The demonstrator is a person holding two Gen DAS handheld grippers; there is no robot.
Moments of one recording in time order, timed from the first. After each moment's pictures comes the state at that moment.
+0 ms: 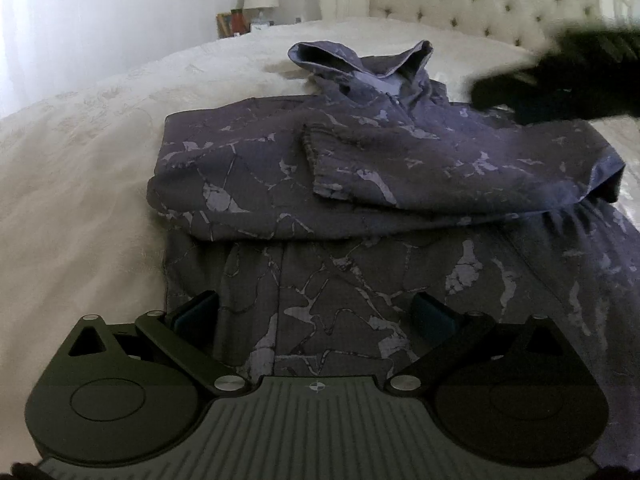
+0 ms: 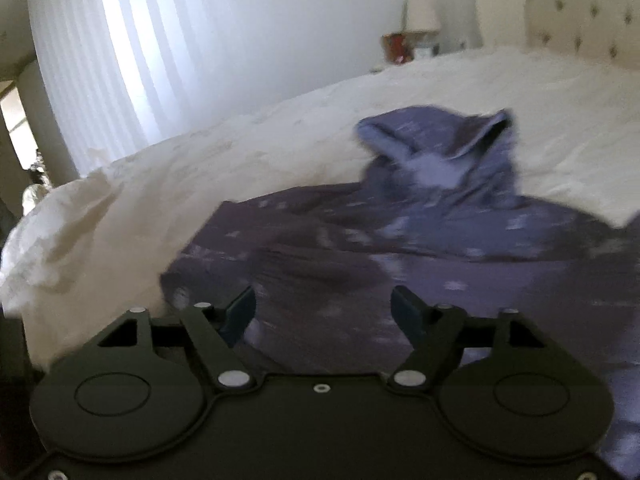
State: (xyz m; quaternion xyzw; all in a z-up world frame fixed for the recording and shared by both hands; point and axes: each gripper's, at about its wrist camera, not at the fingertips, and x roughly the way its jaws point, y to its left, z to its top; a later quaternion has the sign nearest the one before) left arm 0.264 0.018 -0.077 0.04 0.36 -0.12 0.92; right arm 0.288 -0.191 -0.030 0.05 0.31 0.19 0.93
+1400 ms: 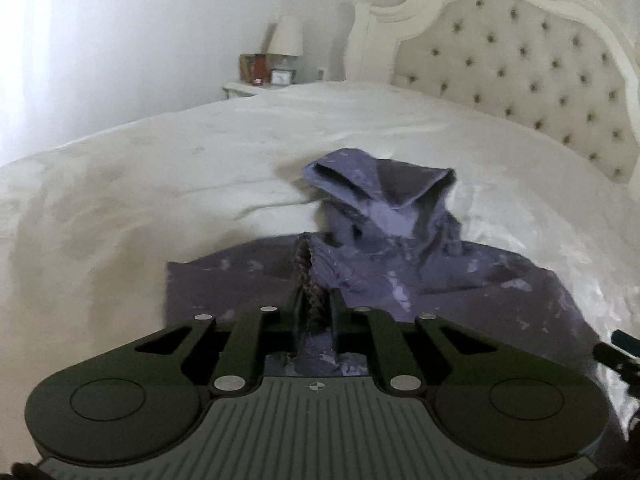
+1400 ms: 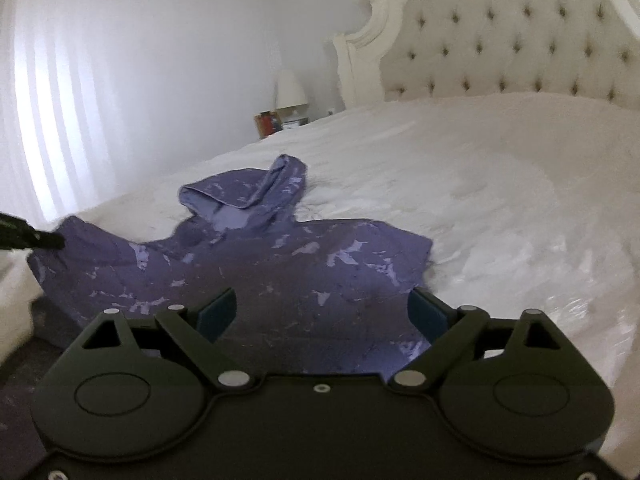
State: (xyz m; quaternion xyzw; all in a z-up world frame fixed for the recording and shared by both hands) left arm 0.344 0.015 0.016 -0.03 0.31 -0.09 0.95; right arm 0.237 -0.331 -0.072 0.11 0.20 0.04 0.97
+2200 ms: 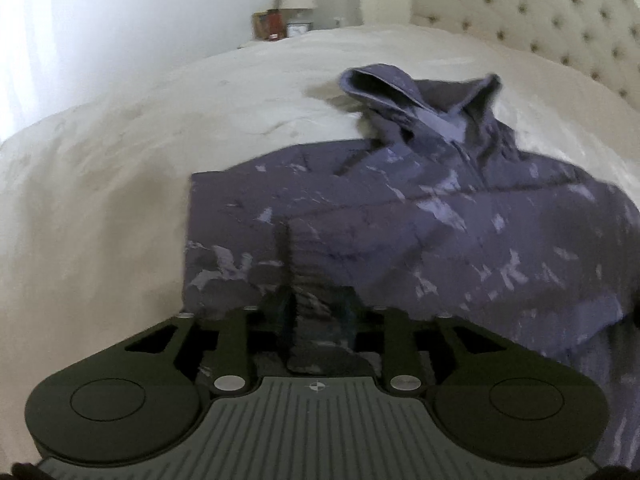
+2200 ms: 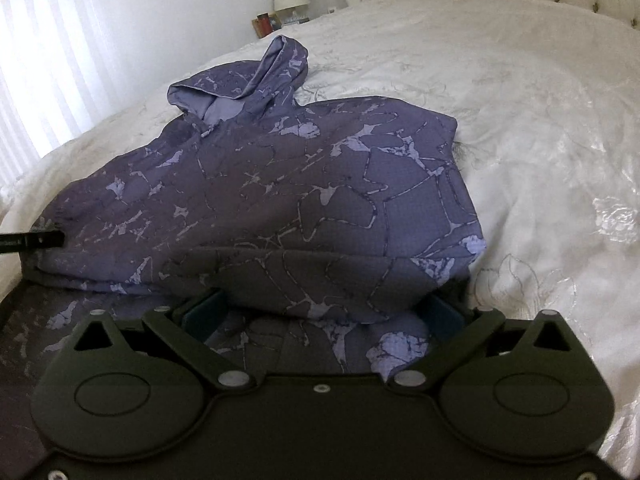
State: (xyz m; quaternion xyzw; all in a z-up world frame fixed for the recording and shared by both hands) left arm 0.343 0.019 -0.057 0.04 0.36 -0.07 0.93; right arm 0.266 -0.324 -0.112 0.11 0.35 0.05 0.93
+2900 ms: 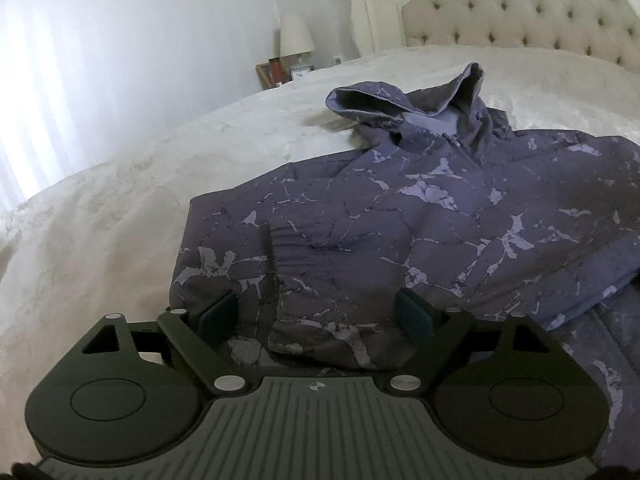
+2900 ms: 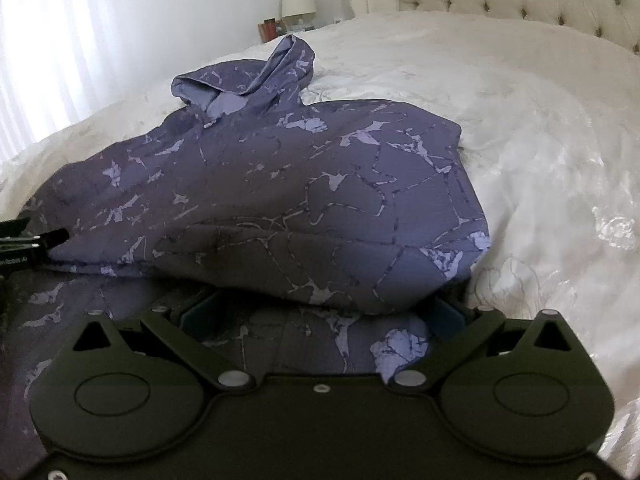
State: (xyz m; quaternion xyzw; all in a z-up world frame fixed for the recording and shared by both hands) left arm 0.317 -0.009 -0.082 0.12 0.28 -0.03 0.95; right arm 0.261 -0.314 -0.122 0.08 0.34 0.05 0.94
